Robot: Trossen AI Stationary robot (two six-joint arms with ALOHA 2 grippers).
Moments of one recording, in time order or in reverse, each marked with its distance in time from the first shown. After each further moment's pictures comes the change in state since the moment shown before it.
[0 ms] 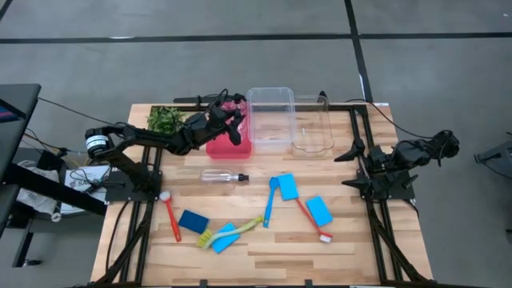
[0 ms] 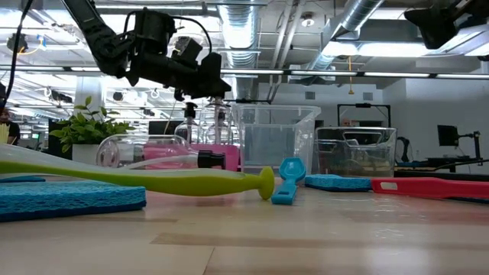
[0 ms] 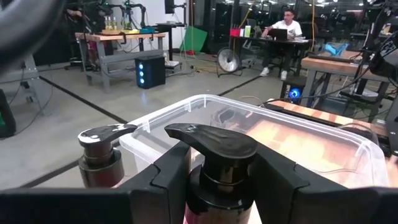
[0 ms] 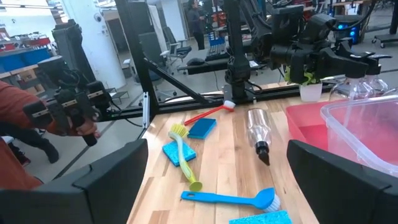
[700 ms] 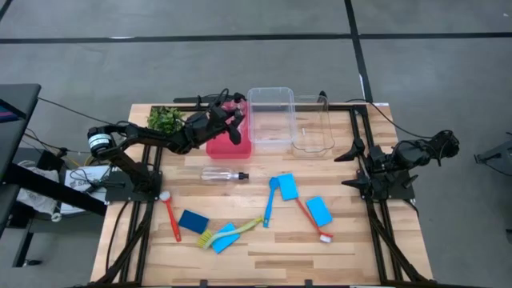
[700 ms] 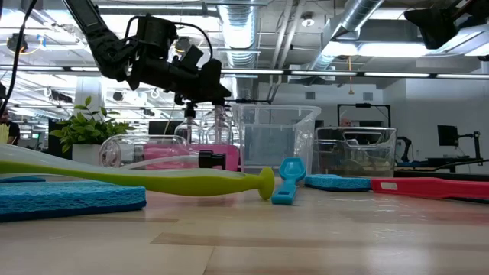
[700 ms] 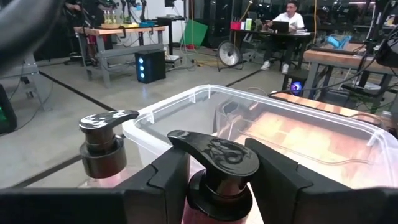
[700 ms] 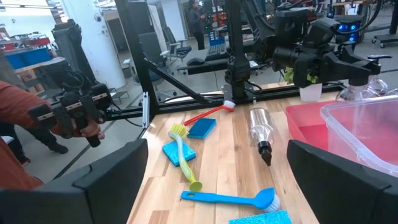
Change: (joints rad) left arm 0.030 0.027 0.000 0.000 0.026 0.003; right arm 0.000 0.000 0.000 0.000 0.000 0.000
